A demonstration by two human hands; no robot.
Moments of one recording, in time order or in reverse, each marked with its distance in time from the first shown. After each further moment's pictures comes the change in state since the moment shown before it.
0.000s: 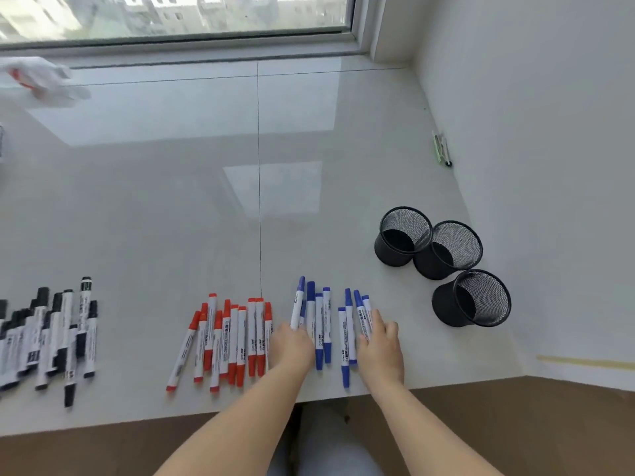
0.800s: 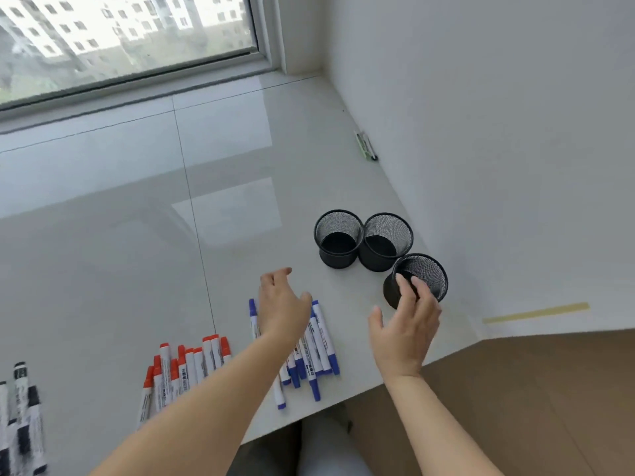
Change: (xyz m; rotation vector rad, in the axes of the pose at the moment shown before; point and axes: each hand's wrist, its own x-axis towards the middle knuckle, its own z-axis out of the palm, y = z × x) left_hand -0.013 0.101 0.014 0.245 0.072 0.639; right_hand 0.003 0.027 -0.080 0.077 0.836 -0.077
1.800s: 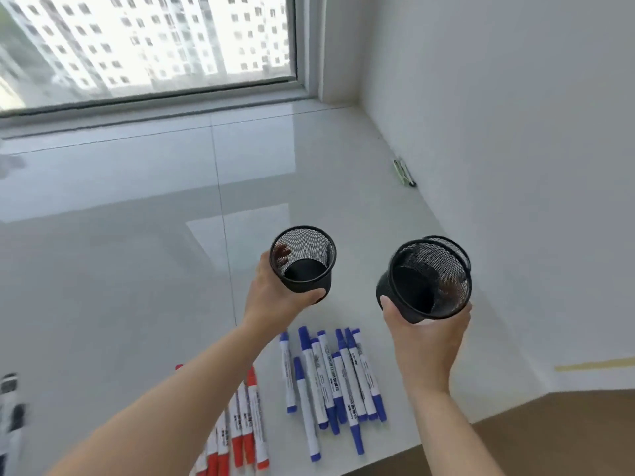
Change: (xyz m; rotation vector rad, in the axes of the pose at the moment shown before) left_hand 0.065 -0.057 -0.051 -0.399 0.103 0.233; right_hand 0.008 -0.052 0.040 0.630 0.058 0.237
